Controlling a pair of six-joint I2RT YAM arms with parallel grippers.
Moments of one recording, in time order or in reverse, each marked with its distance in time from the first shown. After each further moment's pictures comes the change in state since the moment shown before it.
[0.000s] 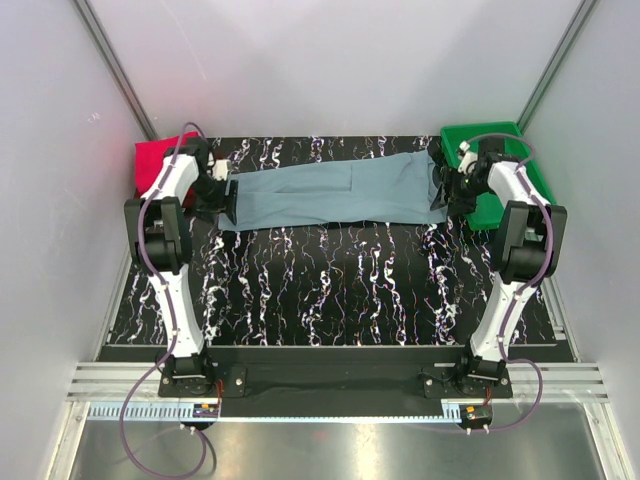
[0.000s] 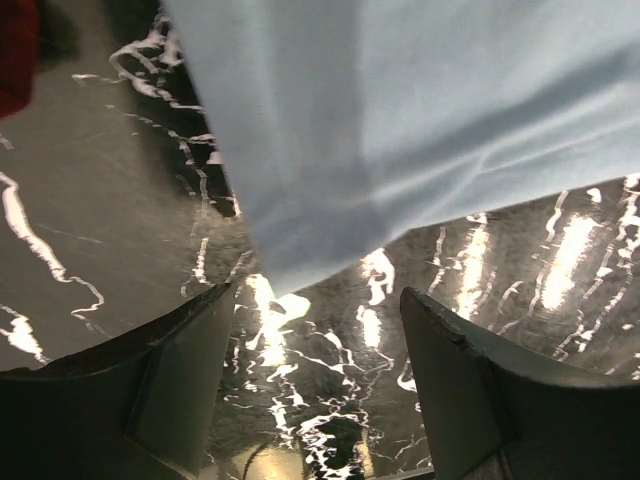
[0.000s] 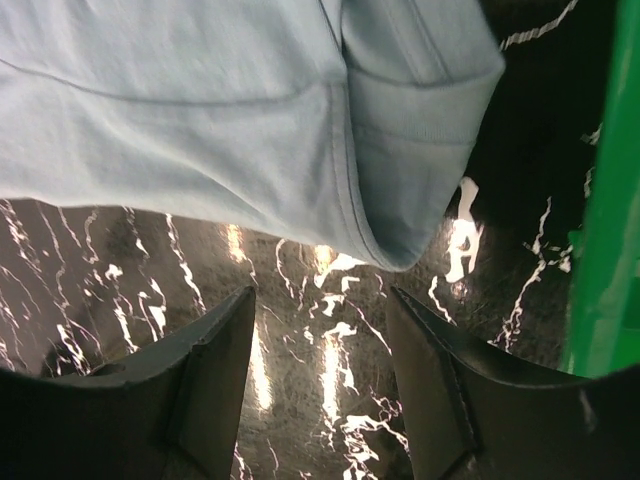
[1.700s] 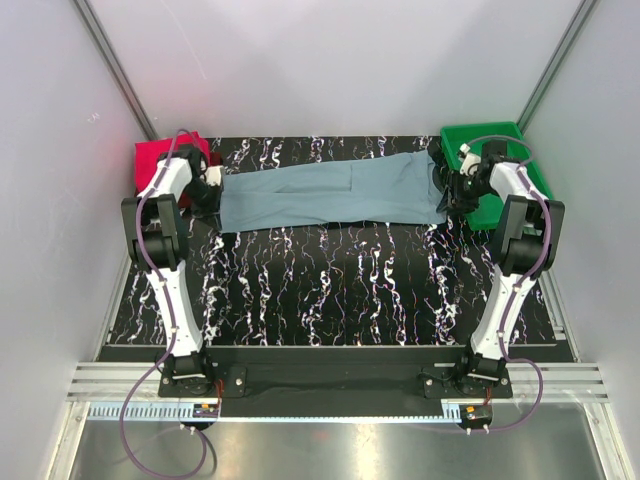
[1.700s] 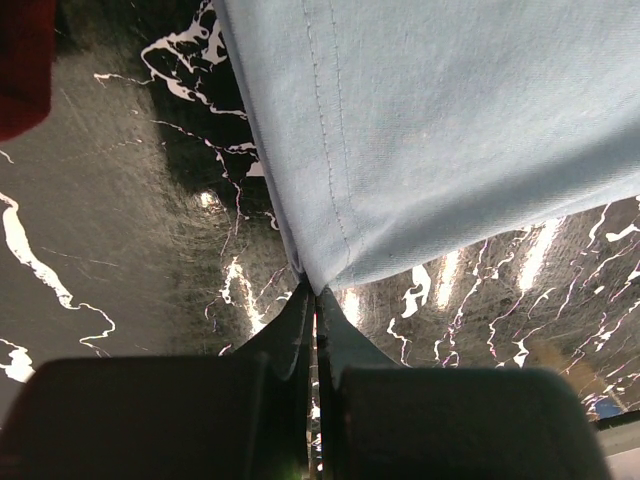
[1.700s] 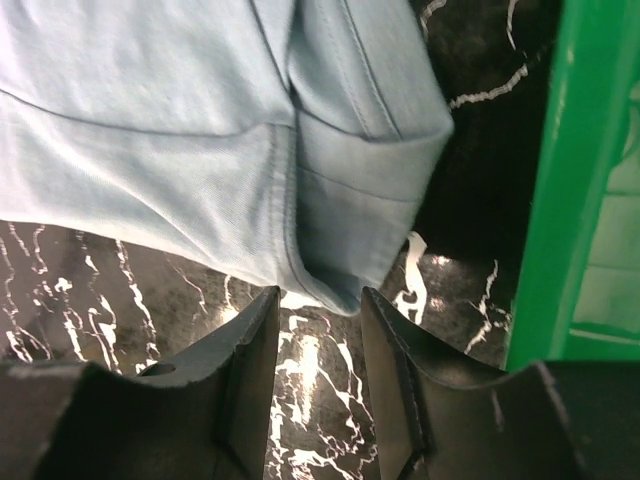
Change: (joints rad) left arm 0.054 0.054 0.000 0.000 0.050 0.032; right arm -0.034 0.096 0.040 0.024 -0.024 -0.108
